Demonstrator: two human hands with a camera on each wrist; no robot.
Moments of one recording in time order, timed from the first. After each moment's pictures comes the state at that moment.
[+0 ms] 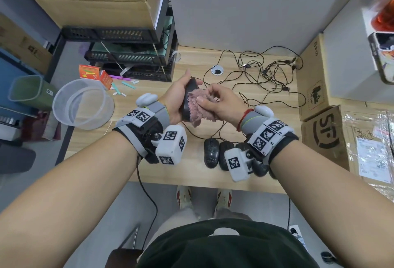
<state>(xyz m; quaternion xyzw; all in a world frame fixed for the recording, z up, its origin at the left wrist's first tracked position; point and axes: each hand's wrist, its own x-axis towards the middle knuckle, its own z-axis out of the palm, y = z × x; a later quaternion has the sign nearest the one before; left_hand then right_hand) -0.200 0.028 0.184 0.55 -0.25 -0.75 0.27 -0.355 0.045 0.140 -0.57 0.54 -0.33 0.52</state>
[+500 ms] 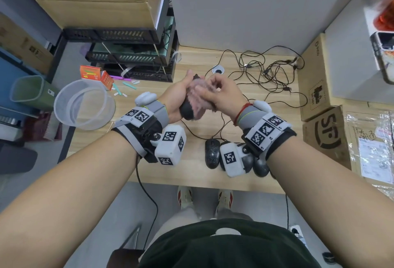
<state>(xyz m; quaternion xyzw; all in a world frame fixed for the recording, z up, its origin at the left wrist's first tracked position) -0.199 0.025 0.185 0.51 -0.24 -0.78 0.28 -0.346 0.035 0.156 -0.53 0.57 -0.38 0.51</state>
